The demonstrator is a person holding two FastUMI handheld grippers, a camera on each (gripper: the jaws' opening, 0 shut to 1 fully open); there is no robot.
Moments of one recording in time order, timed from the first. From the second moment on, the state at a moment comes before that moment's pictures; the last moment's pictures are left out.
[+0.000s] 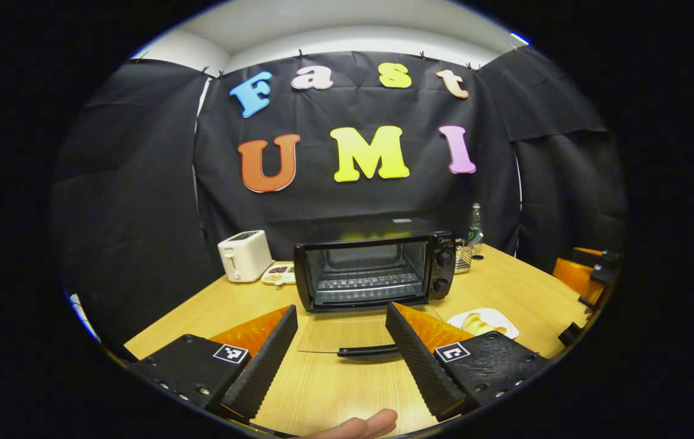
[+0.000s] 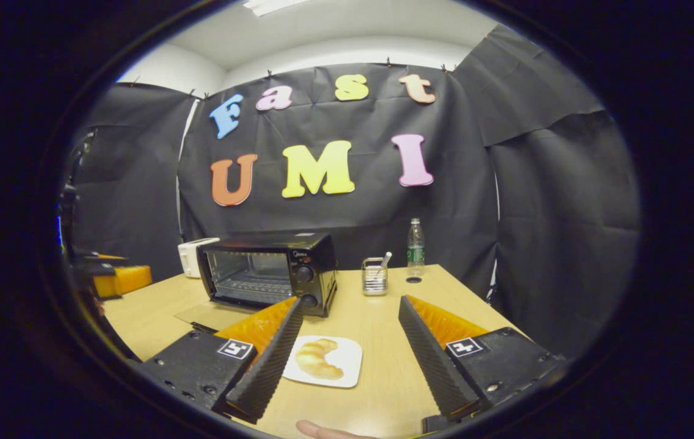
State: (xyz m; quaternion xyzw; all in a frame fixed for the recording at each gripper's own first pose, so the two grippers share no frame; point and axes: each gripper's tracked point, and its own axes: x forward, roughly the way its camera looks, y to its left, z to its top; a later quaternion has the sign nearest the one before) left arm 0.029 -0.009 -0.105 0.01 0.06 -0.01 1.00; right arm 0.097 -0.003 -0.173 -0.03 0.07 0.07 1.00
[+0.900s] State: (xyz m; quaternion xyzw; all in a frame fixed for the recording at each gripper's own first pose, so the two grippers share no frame) left arm -0.066 0.052 -0.069 0.01 -0.03 -0.02 1.00; right arm 0.157 0.061 -0.329 -0.10 0.26 0.14 0.95
